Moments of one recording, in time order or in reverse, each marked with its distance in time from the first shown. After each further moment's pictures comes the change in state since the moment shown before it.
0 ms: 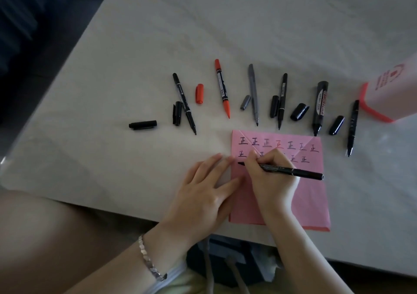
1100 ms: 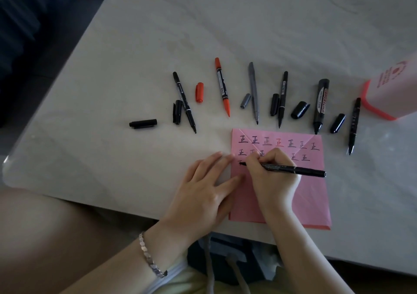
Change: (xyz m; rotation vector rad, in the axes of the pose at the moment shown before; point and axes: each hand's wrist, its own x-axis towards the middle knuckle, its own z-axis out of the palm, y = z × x) left_hand 0.000 -0.001 -0.001 0.013 -0.015 0.005; right_hand 0.000 -0.001 0.000 0.011 0.027 0.039
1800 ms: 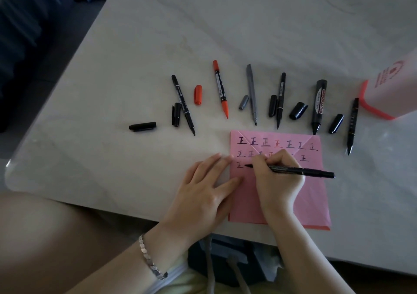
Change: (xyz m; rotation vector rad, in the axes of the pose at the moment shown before) left_hand 0.000 -0.002 0.003 0.016 0.056 0.030; right_hand 0.001 -0.003 -0.004 0.055 0.084 0.085
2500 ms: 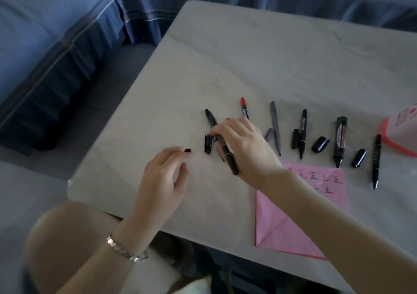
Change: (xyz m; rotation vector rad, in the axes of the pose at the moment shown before) left_hand -0.008 -0.072 -0.080 -0.124 0.376 -0.346; right_hand 0.031 -0.082 0.067 -0.452 -0.729 -0.982
